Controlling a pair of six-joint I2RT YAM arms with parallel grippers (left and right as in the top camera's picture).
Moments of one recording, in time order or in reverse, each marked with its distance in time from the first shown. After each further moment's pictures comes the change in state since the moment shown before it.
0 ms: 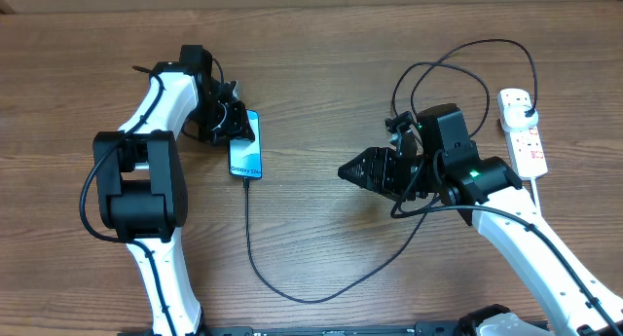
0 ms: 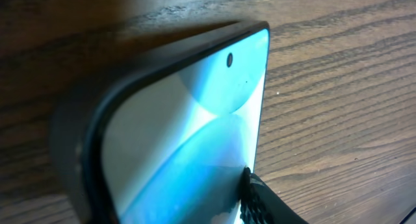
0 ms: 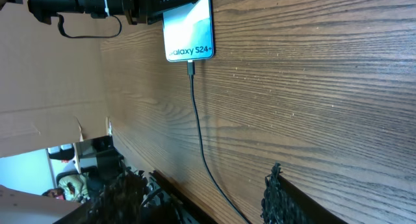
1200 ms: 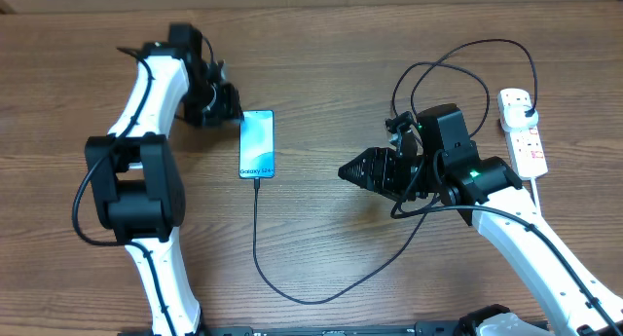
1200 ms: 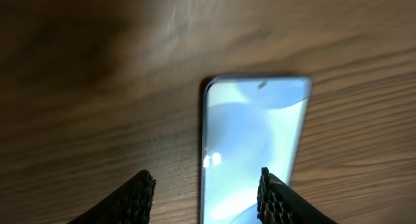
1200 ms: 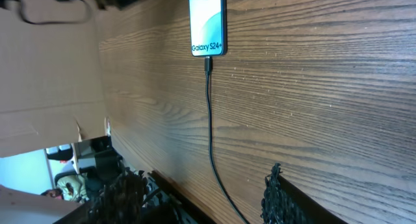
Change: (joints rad) left arm 0.013 -0.005 0.183 -0.106 -0.105 -0.003; right arm 0.000 0.000 0.000 -0.005 0.005 -0.004
